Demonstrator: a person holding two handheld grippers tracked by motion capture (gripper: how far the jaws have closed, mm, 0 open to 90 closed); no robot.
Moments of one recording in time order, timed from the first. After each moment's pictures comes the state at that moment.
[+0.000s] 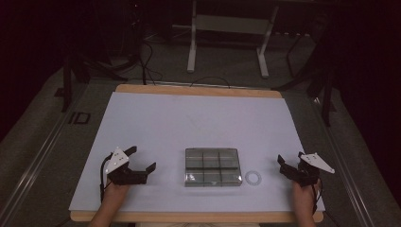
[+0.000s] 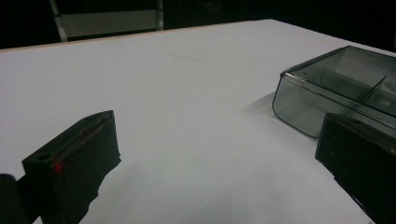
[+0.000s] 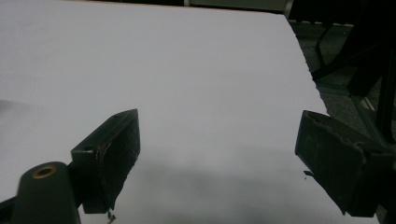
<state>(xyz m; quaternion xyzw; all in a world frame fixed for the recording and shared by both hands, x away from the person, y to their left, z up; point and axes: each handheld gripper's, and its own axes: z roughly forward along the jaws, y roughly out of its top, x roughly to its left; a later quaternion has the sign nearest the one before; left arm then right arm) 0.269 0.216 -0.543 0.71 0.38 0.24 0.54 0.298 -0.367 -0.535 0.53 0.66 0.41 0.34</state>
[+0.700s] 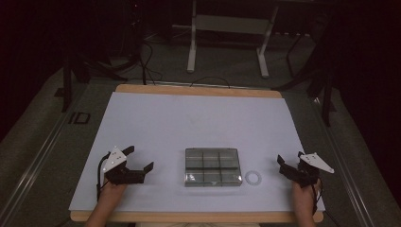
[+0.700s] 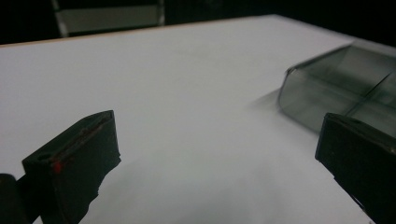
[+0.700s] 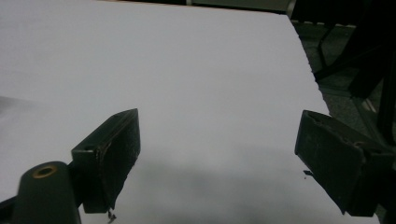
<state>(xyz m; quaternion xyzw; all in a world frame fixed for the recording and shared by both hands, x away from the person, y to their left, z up) 0.270 0.226 -0.541 0.72 0.39 0.23 0.53 0.298 -0.366 -0.535 0.53 0.66 0.41 0.34</state>
